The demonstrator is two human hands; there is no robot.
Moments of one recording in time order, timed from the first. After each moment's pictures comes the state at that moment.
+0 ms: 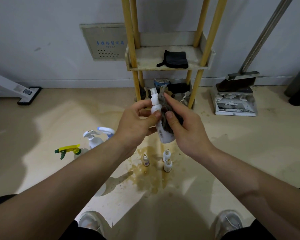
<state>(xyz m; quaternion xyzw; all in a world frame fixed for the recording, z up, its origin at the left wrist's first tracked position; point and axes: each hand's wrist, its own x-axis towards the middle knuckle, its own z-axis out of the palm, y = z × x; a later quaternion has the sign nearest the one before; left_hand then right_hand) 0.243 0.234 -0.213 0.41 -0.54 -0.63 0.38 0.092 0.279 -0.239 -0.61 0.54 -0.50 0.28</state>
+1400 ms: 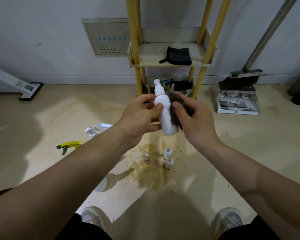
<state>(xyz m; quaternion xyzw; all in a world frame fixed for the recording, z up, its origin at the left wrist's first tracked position) 0.242 0.226 -0.205 0.44 -0.47 -0.68 0.34 0.090 0.276 -0.231 -0.52 0.61 -0.53 0.26</state>
